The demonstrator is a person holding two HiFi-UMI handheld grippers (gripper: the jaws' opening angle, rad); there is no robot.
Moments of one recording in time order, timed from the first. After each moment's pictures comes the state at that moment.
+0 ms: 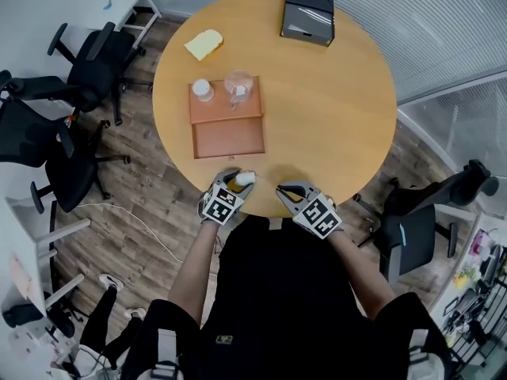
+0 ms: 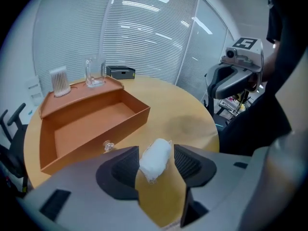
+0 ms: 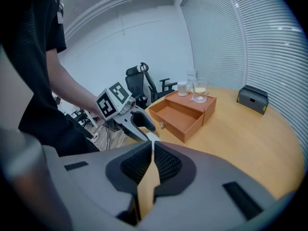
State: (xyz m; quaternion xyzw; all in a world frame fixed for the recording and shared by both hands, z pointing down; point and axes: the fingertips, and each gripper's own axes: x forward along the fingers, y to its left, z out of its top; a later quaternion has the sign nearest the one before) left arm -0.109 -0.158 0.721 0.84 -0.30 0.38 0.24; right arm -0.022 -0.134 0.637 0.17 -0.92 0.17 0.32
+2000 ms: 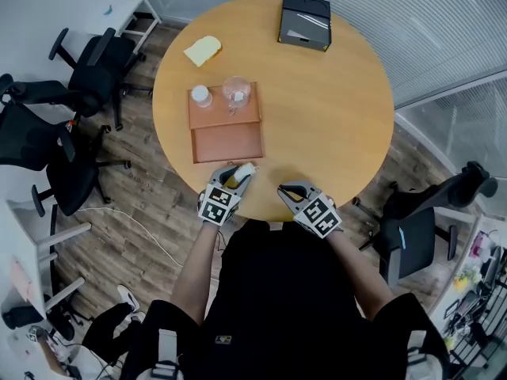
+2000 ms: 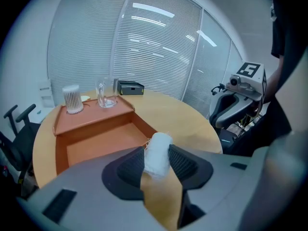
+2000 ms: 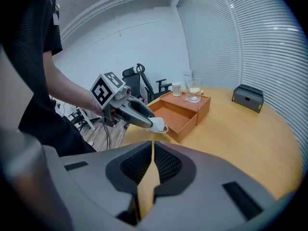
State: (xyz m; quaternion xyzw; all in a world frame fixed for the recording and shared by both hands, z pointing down) left arm -0.109 -0.193 0.676 0.85 -0.36 0.31 0.24; right arm -0.012 -0.149 0.637 0.19 -0.92 0.17 0.31
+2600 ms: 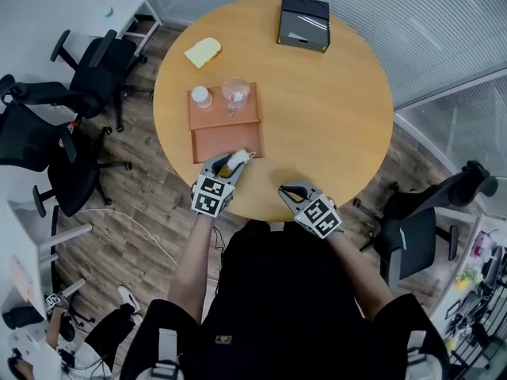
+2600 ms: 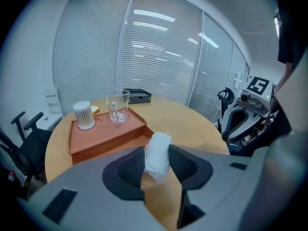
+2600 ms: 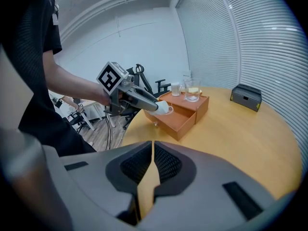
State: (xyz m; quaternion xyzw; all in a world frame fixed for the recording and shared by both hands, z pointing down) left arm -0.128 -0.229 0.646 0.84 -0.39 0.30 0.21; right arm -0.007 -0.146 0.637 0.20 -0.91 0.18 0.31
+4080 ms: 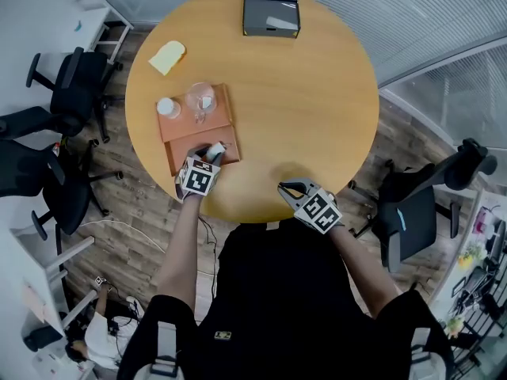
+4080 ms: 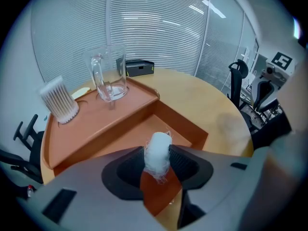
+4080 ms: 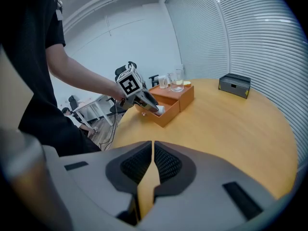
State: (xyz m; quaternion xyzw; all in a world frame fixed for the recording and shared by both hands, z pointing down) left arm -0.127 -0.281 0.727 0.78 -0.36 0.45 0.23; right arm 0.055 -0.157 0.659 0.21 -0.90 0.21 0.33
